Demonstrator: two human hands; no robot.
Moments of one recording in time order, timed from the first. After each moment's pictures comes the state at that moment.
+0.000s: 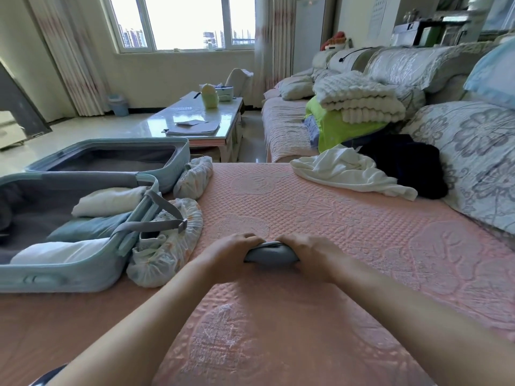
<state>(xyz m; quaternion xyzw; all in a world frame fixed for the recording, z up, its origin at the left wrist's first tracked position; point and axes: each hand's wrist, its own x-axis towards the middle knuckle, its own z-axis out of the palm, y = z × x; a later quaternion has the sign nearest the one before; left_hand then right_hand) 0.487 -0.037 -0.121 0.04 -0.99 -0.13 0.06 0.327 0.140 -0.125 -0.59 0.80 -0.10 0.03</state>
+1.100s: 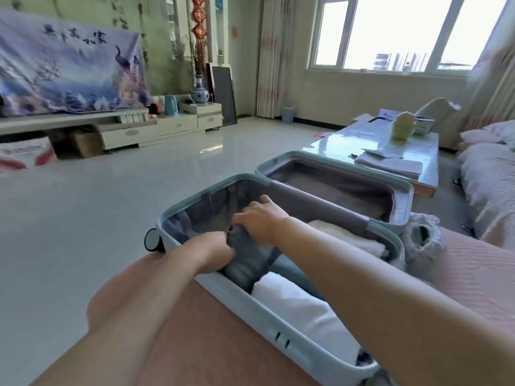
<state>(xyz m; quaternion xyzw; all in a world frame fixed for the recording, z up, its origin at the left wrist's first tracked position) 0.838 -0.377 -0.067 0.59 -0.78 -0.21 0.03 0.677 -0.409 -0.046 -0.84 0.50 0.11 -0.19</state>
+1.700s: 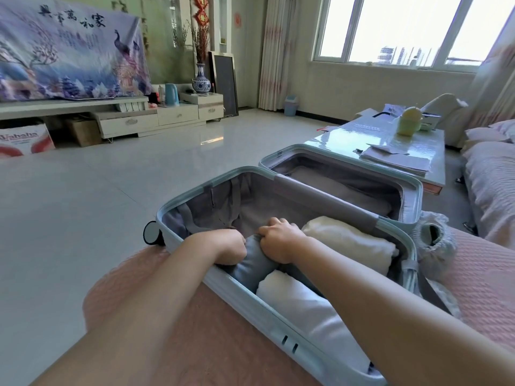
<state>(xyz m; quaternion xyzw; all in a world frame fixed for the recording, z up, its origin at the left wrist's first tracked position) 0.818 -0.389 -0.068 0.54 -0.81 -0.22 -0.09 0.652 -0.403 -0.101 -0.75 0.65 0.05 0.06</state>
